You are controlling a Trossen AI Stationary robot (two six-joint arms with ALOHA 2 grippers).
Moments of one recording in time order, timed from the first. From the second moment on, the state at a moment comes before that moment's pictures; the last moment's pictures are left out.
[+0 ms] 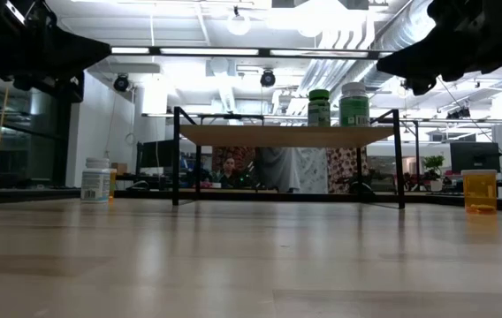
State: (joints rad) left arm 0.02 0.00 0.01 0.12 -0.22 -0.18; right arm 0.19 0.67 0.20 0.37 0.29 0.03
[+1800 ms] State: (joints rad) left arm 0.30 0.83 0.20 -0.30 -0.91 -0.91; right arm 0.19 0.67 0.20 0.36 0.30 0.07
